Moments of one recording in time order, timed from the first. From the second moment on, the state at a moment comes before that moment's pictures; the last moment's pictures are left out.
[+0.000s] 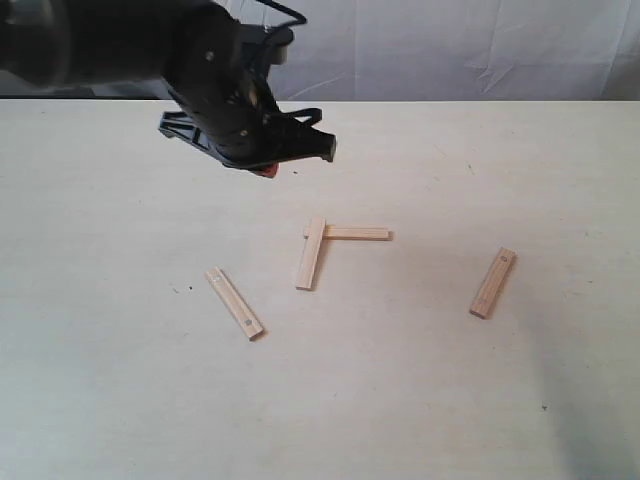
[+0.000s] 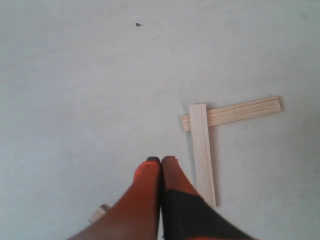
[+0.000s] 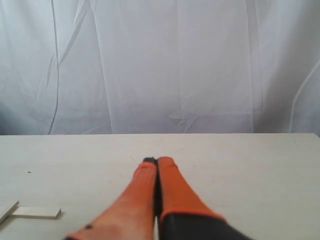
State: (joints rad) left arm -0.49 1.82 -1.41 0.18 0.73 -0.48; right arm 0.07 0.01 0.00 0.01 0.08 0.05
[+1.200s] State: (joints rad) left arm -0.48 0.79 -0.80 0.31 0.18 -0.40; right arm 0.07 0.56 -0.43 -0.02 0.40 0.04
